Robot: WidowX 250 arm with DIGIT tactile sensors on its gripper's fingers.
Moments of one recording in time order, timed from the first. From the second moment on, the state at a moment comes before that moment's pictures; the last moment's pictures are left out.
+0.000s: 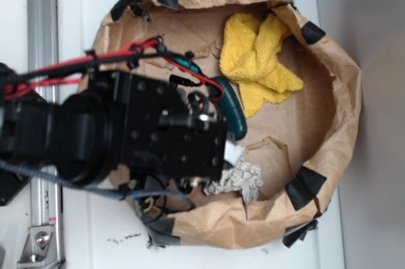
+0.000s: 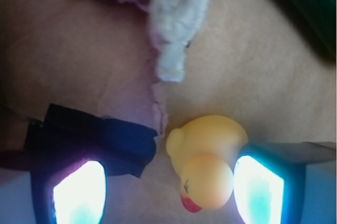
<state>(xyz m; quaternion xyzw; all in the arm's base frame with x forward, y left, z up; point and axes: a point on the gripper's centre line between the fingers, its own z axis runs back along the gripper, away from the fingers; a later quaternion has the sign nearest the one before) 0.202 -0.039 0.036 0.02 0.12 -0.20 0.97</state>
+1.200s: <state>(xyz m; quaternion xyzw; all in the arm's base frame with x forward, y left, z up) 0.206 -0.001 0.025 -0.01 0.14 -0.15 0.98</state>
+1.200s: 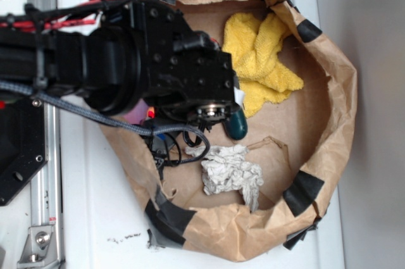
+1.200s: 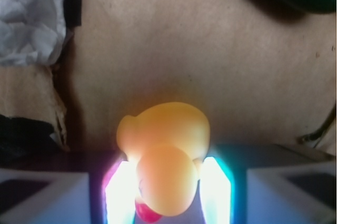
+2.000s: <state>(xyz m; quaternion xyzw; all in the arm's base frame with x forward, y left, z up) 0.242 -0.007 0.120 -0.01 0.04 -0.12 0.99</state>
